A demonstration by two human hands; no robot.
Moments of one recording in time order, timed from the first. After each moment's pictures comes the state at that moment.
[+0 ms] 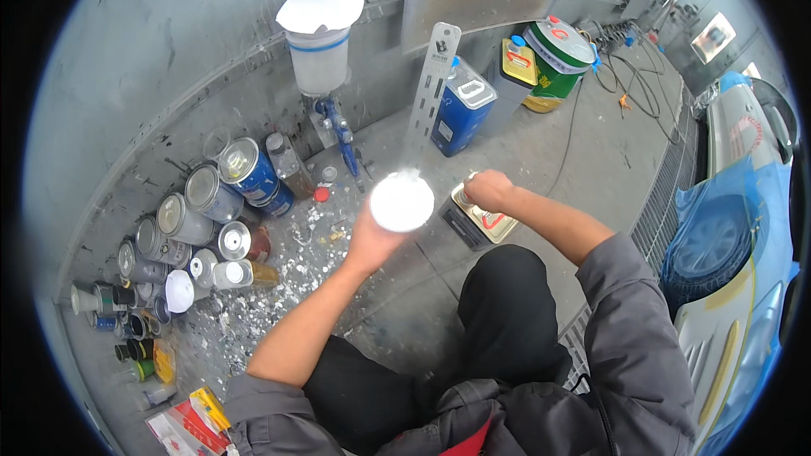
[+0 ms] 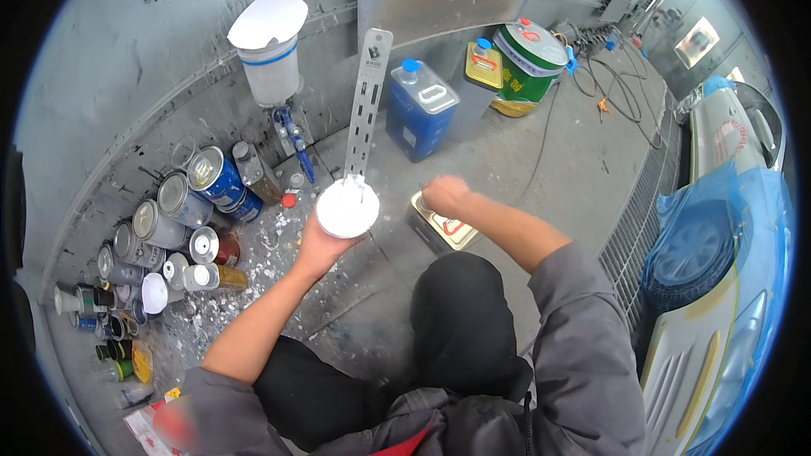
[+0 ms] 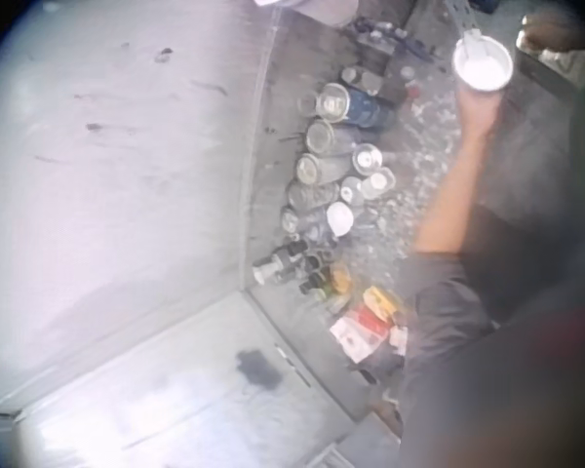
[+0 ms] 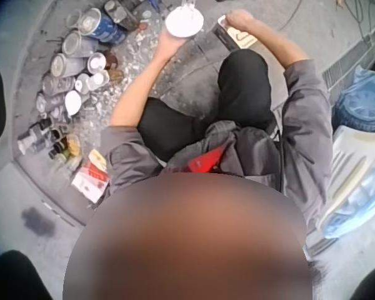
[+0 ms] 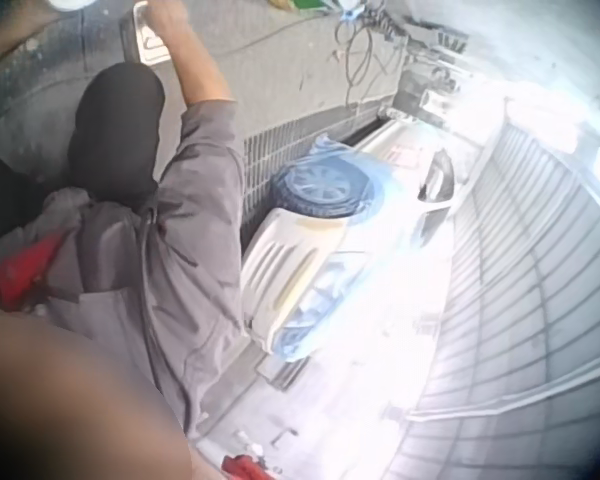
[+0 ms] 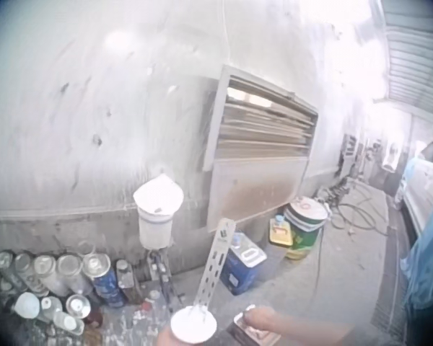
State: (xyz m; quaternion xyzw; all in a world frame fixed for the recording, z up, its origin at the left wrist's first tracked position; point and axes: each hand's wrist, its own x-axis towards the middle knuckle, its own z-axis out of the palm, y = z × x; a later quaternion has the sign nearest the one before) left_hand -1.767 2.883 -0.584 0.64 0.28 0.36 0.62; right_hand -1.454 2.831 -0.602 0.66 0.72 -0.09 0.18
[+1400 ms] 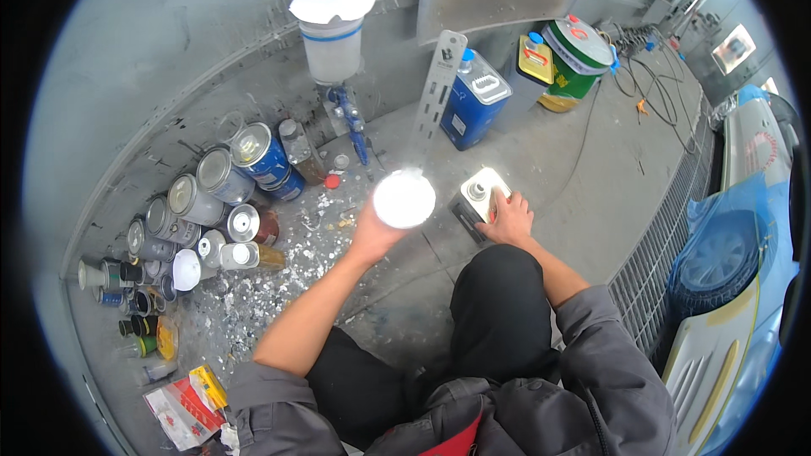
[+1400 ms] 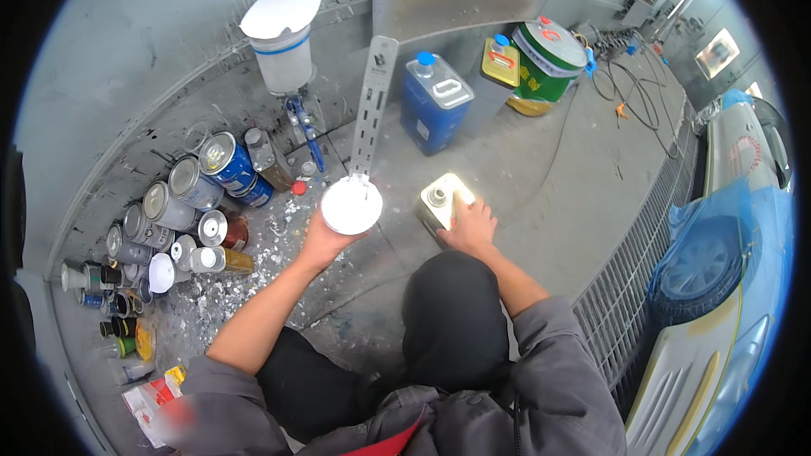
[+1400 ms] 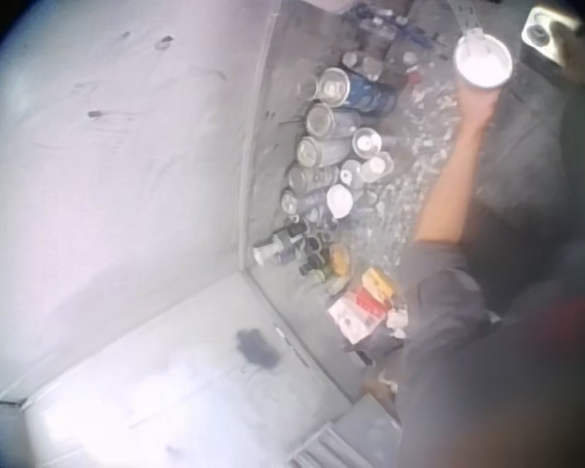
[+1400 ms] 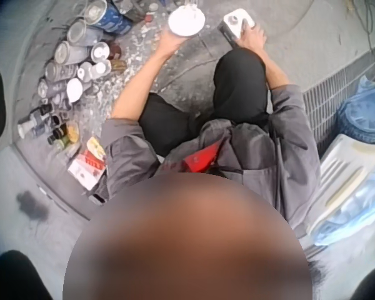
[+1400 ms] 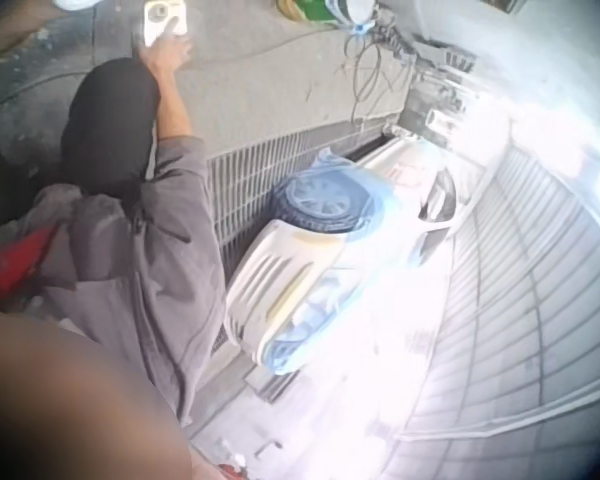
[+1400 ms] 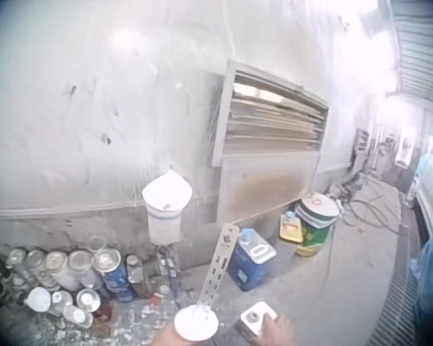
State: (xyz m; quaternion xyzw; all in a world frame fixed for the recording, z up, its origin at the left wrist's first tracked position) left_hand -1.774 2.878 -0.597 0.64 0.29 0.36 0.62; right_hand -1.493 2.739 -0.634 0.88 0.46 -0.11 -0.02
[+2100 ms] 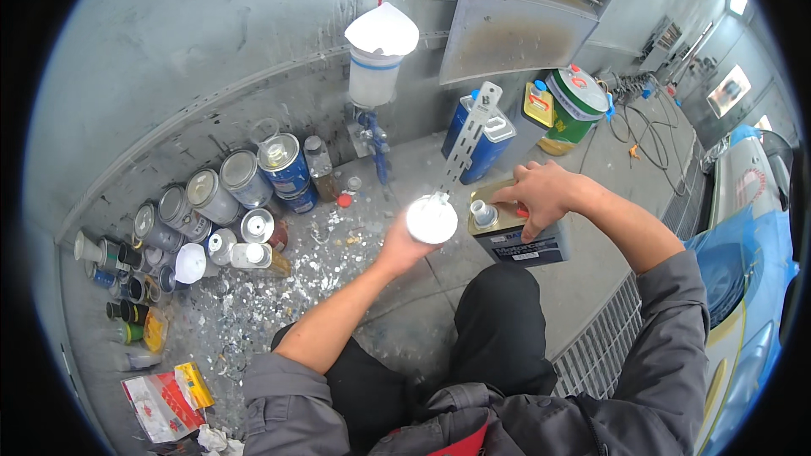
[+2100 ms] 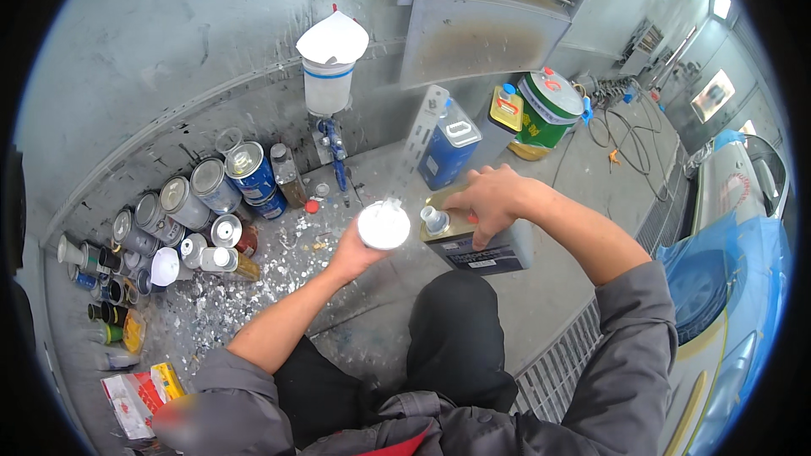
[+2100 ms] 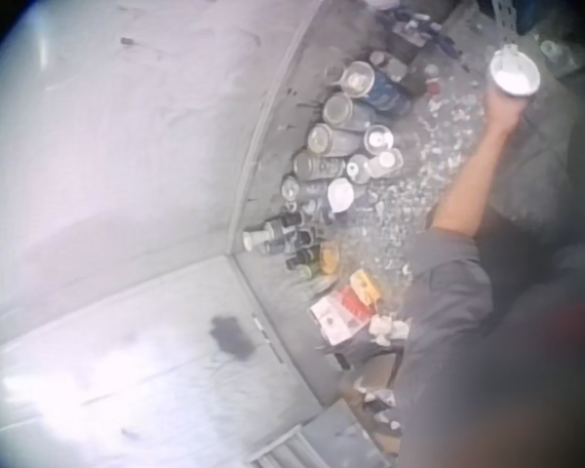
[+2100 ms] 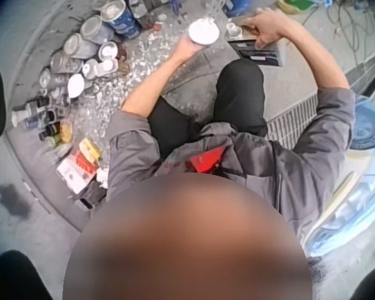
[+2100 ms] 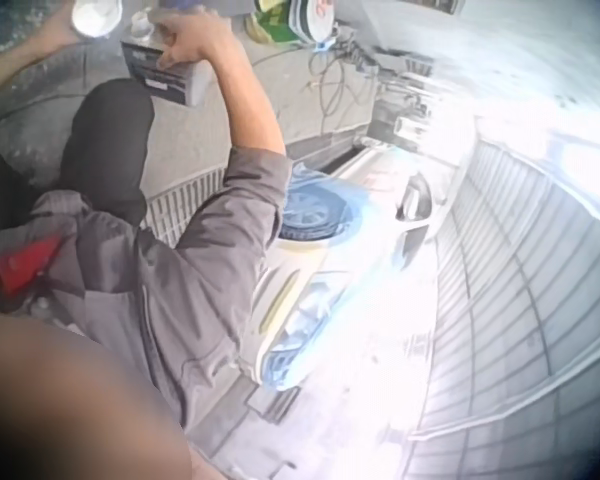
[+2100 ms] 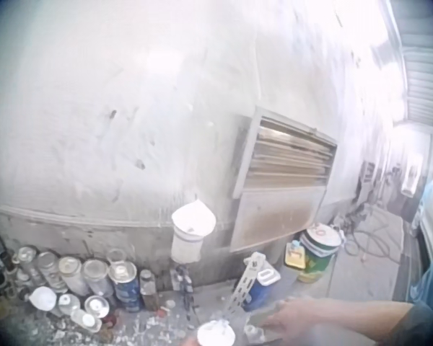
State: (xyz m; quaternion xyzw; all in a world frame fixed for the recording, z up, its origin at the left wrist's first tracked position) left_hand -1.762 2.861 -0.597 0.62 0.28 0.37 0.64; right_hand -1.521 2.808 -0.343 0.60 0.71 -0.17 0.34
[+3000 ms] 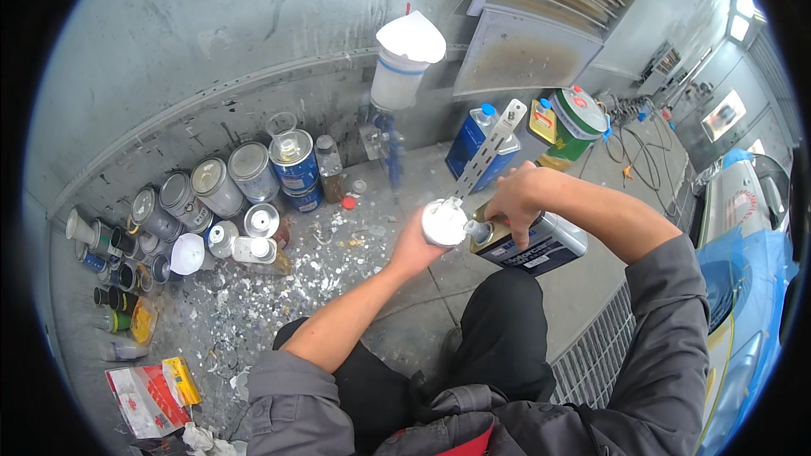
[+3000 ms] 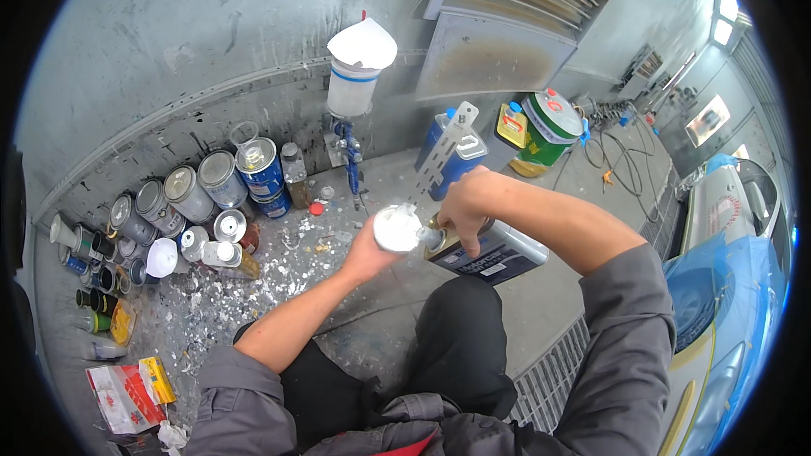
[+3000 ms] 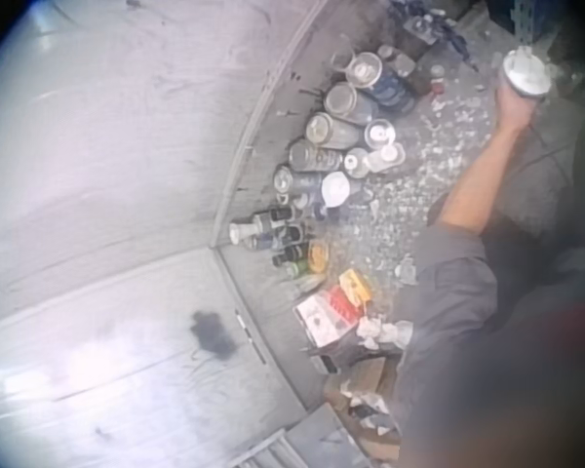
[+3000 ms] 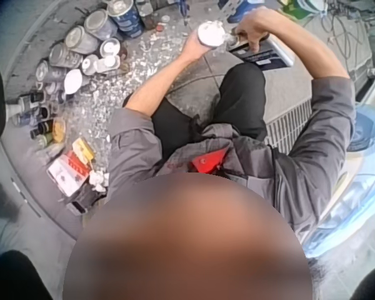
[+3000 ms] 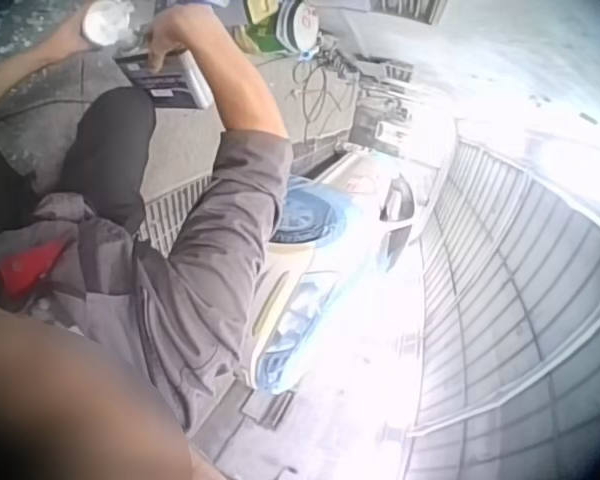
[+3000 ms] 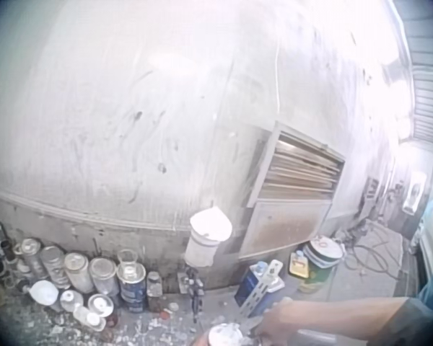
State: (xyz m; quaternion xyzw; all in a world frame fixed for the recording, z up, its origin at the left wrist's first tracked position) left_hand -1.764 2.857 -0.589 0.65 0.28 0.39 0.59; right_hand -1.592 2.859 -0.352 0.52 0.63 -0.19 0.54
